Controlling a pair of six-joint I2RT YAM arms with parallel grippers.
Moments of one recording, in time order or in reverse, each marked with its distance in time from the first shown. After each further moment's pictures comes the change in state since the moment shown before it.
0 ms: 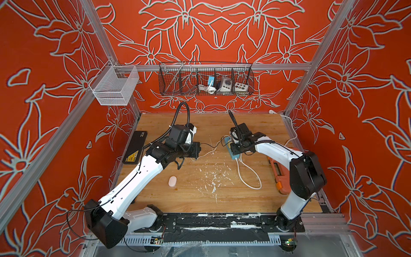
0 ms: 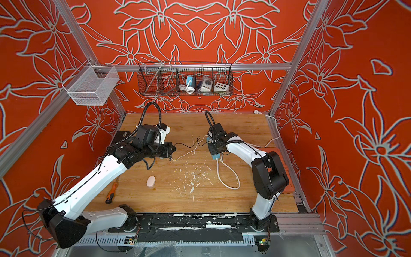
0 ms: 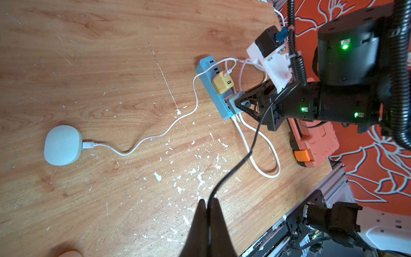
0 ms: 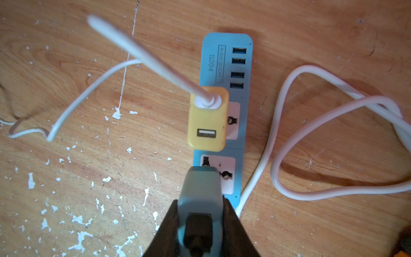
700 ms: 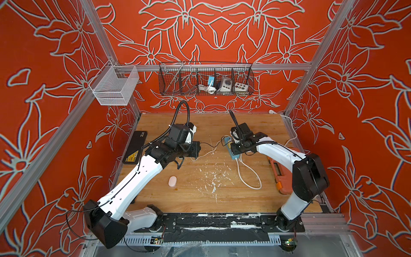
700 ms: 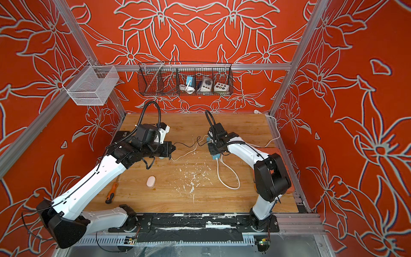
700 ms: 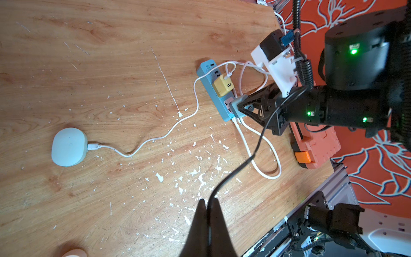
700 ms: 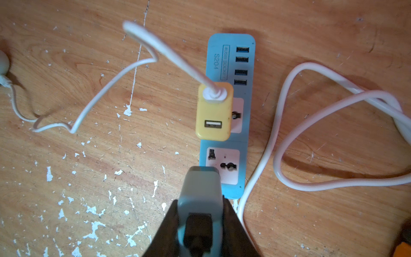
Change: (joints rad) left arm -0.007 -0.001 0.021 -0.020 -0.019 0.004; right arm 0.005 -0.031 -0.005 -0.020 -0.016 0.020
